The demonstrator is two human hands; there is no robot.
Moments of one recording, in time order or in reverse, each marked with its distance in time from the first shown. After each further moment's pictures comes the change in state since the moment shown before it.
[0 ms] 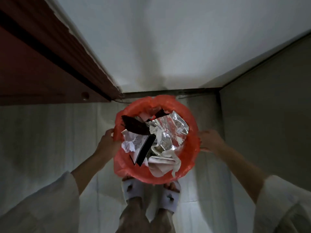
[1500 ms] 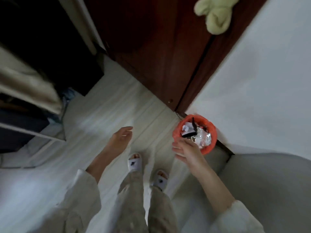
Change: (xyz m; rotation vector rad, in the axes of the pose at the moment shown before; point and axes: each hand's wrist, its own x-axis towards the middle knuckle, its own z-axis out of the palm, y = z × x) left_hand -0.439 -0.086 -0.142 -0.555 0.365 0.066; right_hand -0.454 -0.057 0.026 -0.167 -0.466 -0.337
